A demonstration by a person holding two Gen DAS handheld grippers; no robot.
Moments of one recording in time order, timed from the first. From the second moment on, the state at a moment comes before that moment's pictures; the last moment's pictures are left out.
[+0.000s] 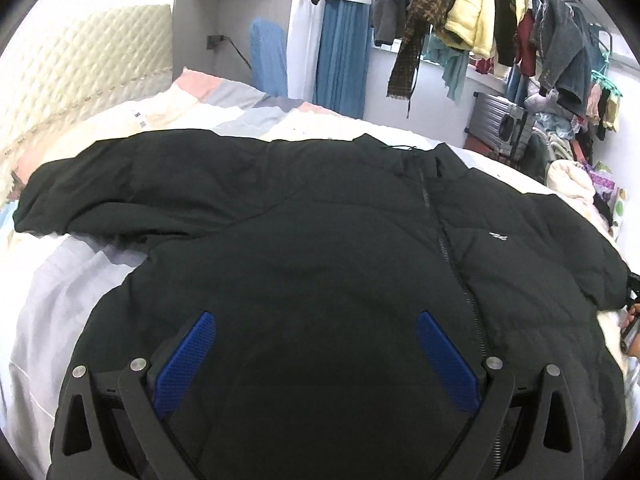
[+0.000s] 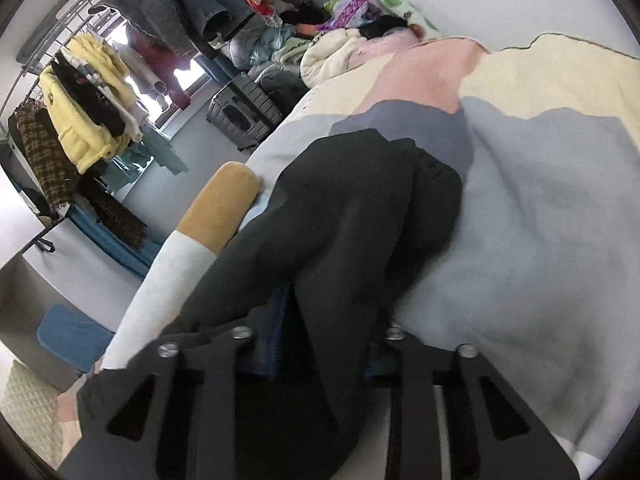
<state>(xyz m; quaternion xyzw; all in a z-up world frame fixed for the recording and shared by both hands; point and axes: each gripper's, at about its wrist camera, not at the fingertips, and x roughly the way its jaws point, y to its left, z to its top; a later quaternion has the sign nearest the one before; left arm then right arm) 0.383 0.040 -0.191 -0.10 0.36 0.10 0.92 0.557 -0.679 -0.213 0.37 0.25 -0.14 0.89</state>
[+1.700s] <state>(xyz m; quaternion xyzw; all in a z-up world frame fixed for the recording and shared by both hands) 0.207 0.138 -0.125 -0.12 0.29 0.04 0.95 0.411 -0.291 0.161 0.02 0.11 0.02 0.99</state>
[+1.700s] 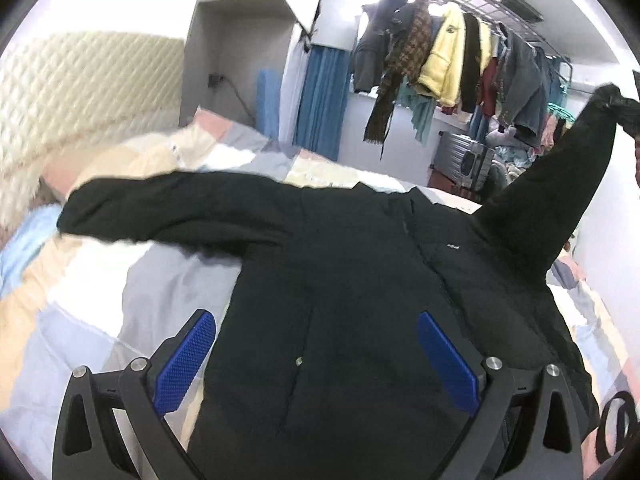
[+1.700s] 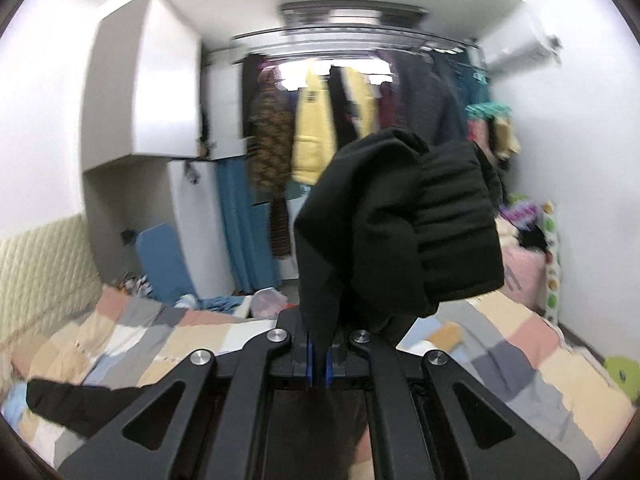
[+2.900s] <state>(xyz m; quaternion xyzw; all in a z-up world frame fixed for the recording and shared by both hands) 0.233 0.217 -0.170 -0.21 0.31 0.06 0.93 0.426 0.082 -0.205 -0.19 0.35 0.25 0.88</state>
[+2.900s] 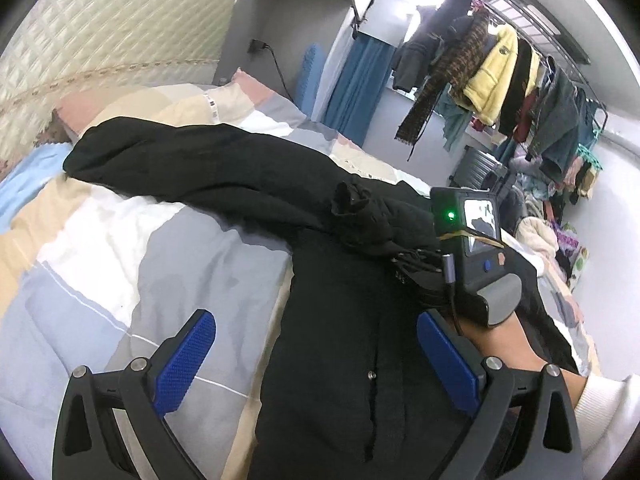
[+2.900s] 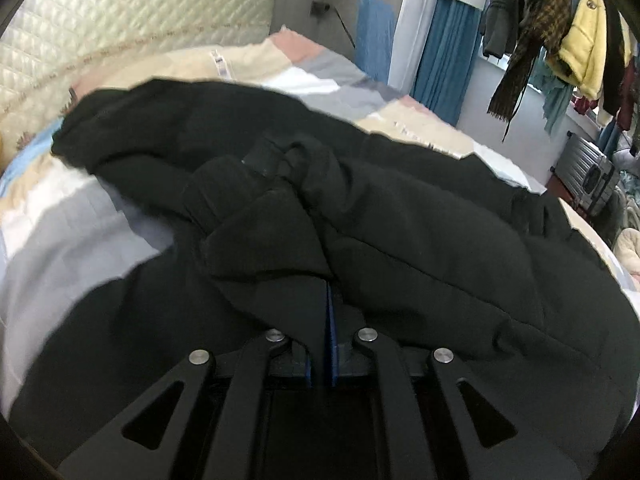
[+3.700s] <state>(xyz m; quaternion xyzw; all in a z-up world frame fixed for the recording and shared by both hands) 0.209 0.175 -0.144 -0.15 0.28 0.06 0.95 0.339 -0.019 -0.097 -0.07 0.29 0.27 0.92</state>
